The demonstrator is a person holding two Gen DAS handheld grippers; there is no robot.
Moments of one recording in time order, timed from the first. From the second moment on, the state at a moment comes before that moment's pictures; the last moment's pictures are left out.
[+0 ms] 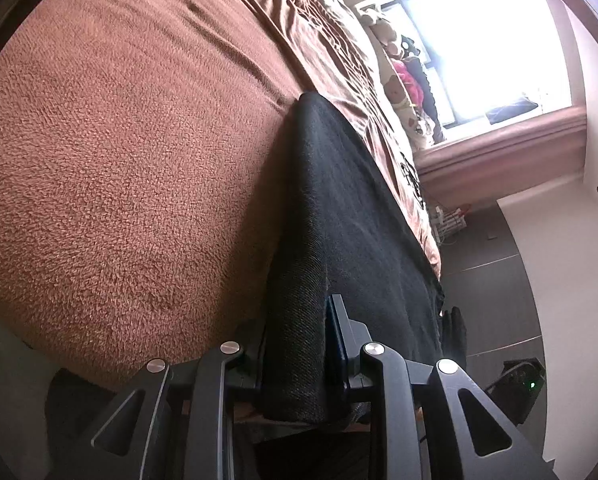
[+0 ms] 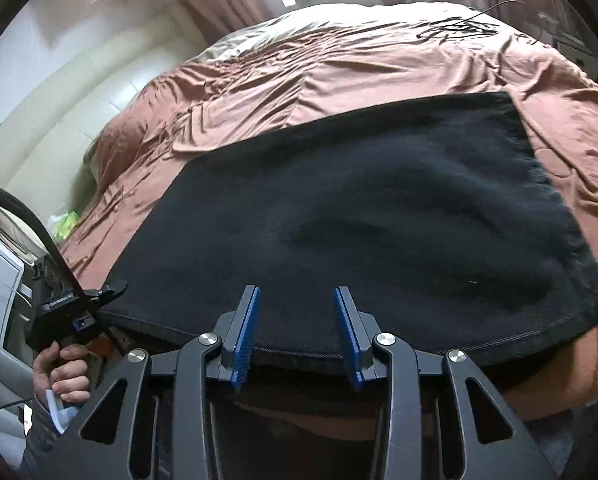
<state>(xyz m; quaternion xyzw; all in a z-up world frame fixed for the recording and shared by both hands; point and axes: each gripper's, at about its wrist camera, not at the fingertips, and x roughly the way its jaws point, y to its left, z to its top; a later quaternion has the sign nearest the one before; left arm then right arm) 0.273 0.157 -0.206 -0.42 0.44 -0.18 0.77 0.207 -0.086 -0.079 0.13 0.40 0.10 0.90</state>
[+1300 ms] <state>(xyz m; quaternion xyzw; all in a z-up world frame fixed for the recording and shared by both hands) 0.271 0.155 -0.204 -0.43 0.44 -0.17 0.77 0.247 -0.035 -0.104 0.03 0.43 0.09 0.90</state>
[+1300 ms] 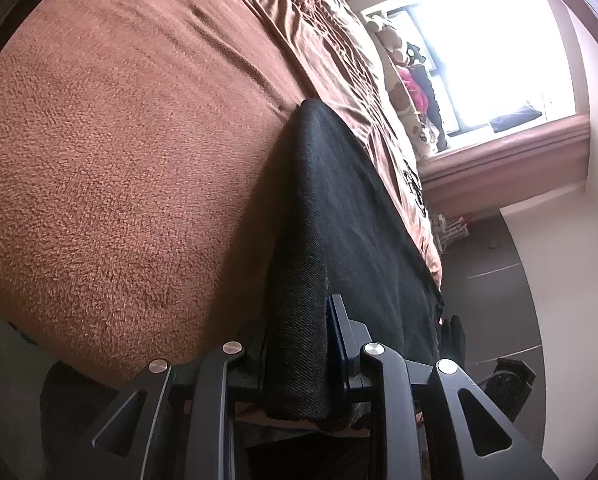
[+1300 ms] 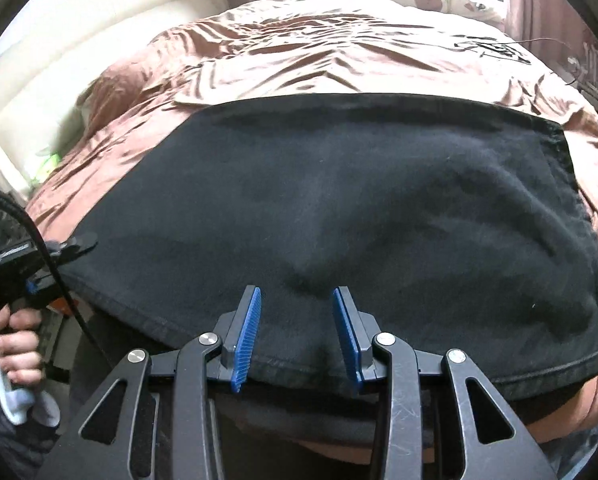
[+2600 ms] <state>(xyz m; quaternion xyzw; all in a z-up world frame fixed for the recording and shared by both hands) 0.273 0.159 -0.217 -0.49 0.44 -0.13 0.74 0.457 -0.019 -0.114 0.04 0.48 0.04 0.88</state>
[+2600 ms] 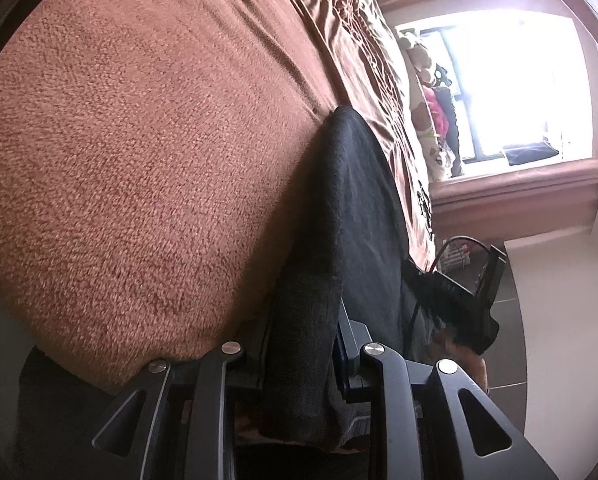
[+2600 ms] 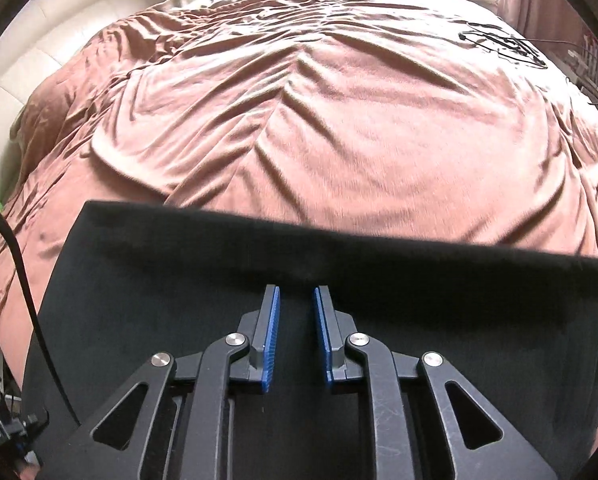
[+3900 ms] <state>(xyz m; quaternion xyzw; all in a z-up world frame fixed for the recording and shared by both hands) 0.314 0.115 -0.116 -0.43 0.42 -0.20 0.78 0.286 -0.048 -0.121 0.13 0.47 0.13 0.86</state>
